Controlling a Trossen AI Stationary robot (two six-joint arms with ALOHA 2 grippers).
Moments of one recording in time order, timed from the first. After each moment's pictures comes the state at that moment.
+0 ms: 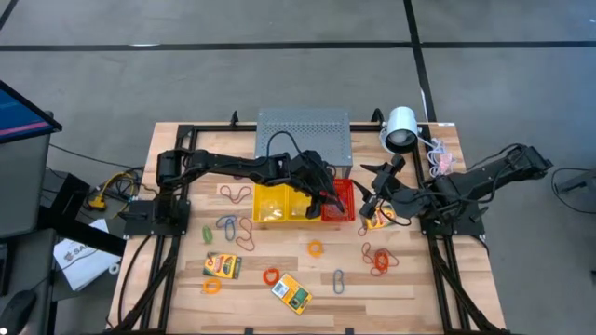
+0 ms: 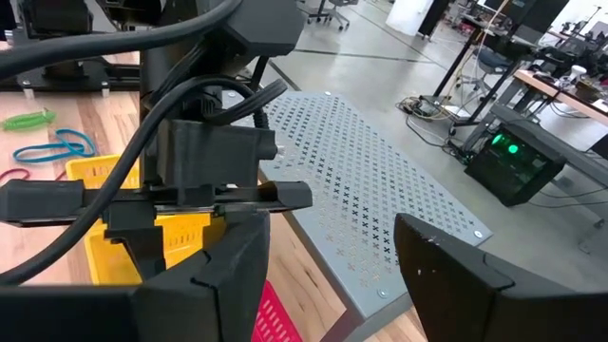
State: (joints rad) left arm 0.13 1.97 1.42 -0.03 0.28 0.13; right arm 0.38 1.05 0.91 -0.43 1.00 0.18
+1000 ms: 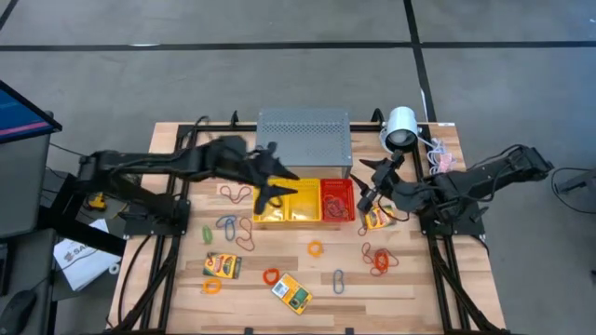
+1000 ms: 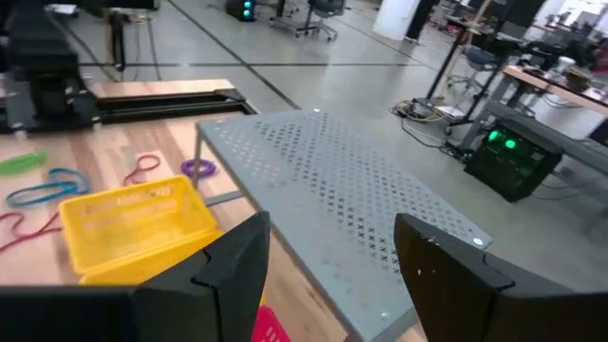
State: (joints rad) left arm 0.06 1.27 1.12 -0.10 0.15 0.04; right arm 0.33 1.05 0.91 -0.34 0.99 0.18
